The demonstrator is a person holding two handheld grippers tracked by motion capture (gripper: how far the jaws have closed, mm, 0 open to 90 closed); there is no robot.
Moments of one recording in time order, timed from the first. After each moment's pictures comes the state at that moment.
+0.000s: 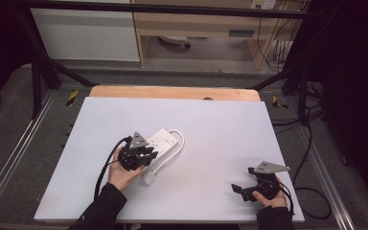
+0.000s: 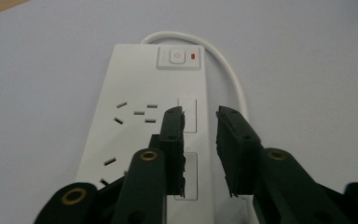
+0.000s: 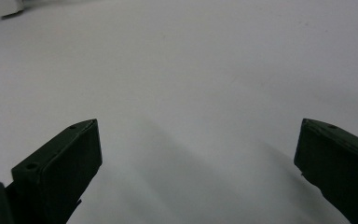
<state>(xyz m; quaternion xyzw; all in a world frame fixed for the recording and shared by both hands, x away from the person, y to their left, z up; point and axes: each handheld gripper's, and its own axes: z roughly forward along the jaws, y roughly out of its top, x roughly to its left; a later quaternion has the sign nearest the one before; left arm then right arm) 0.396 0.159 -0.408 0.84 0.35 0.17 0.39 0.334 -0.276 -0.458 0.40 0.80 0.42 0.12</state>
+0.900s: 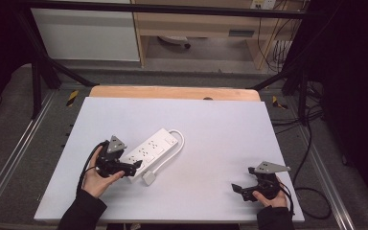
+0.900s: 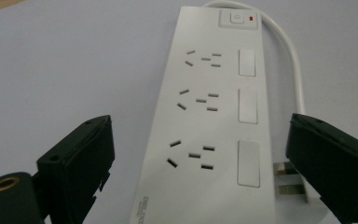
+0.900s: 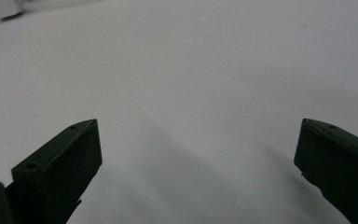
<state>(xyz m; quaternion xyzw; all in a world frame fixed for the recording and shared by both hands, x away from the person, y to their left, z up) 0.376 0.213 -0.403 0.82 0.40 0.21 0.36 0.334 -0.276 -0.457 0.40 0.80 0.43 0.13</state>
